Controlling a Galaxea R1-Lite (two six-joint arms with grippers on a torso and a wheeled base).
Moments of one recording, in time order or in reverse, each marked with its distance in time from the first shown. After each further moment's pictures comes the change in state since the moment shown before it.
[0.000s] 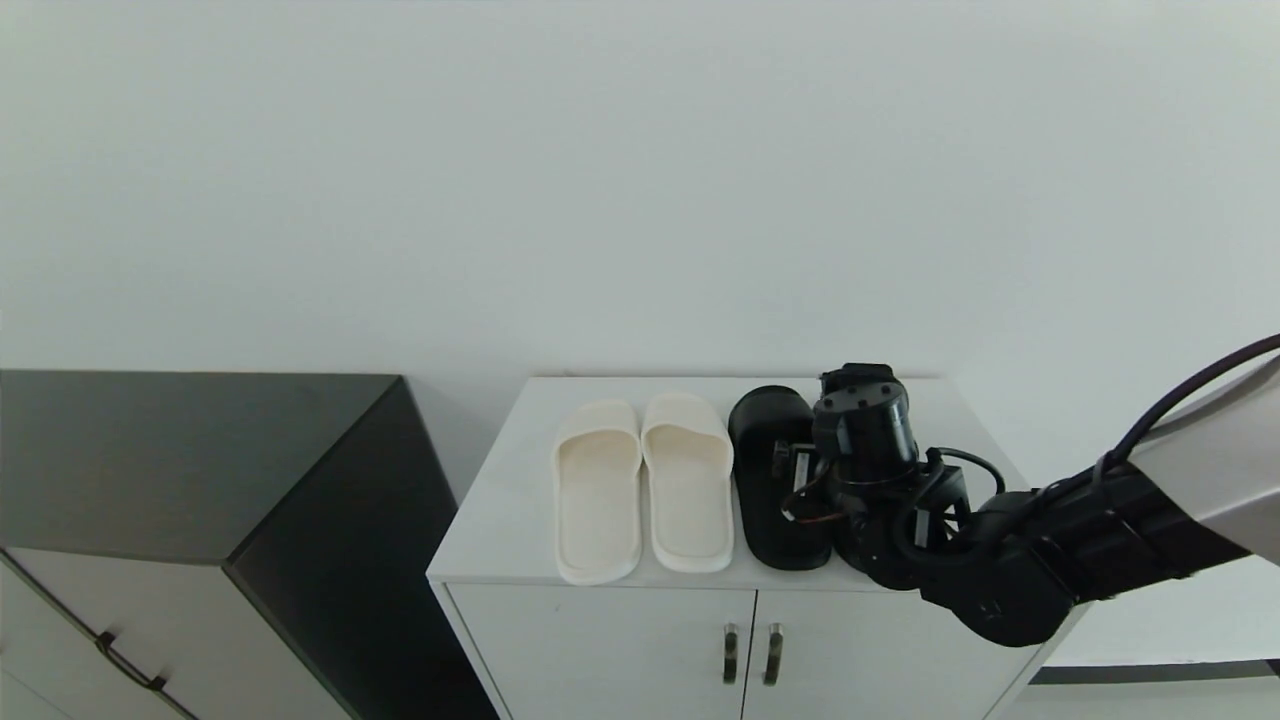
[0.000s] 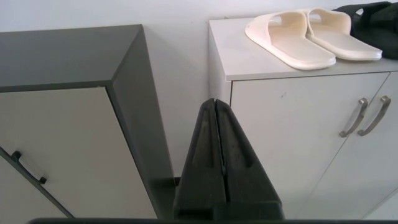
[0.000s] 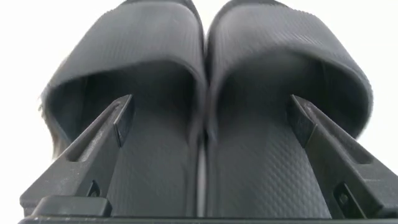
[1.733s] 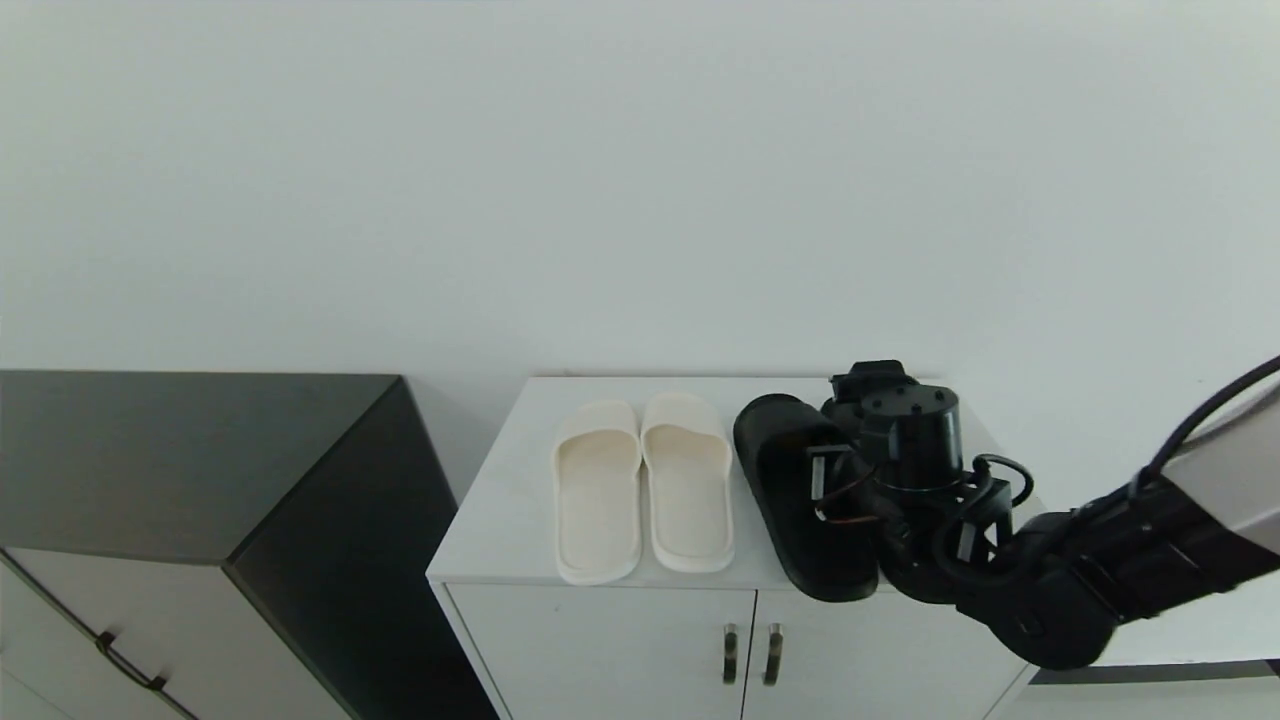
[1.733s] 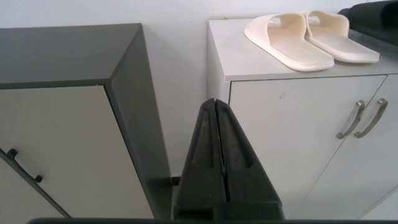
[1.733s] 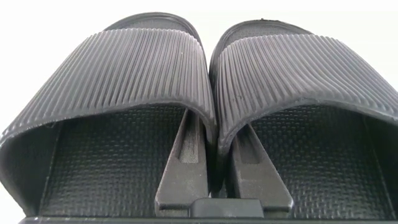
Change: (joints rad) left arm 0.000 0.000 0.000 0.000 0.002 -0.017; right arm -0.032 -0.056 0.137 -0.190 0.128 -0.170
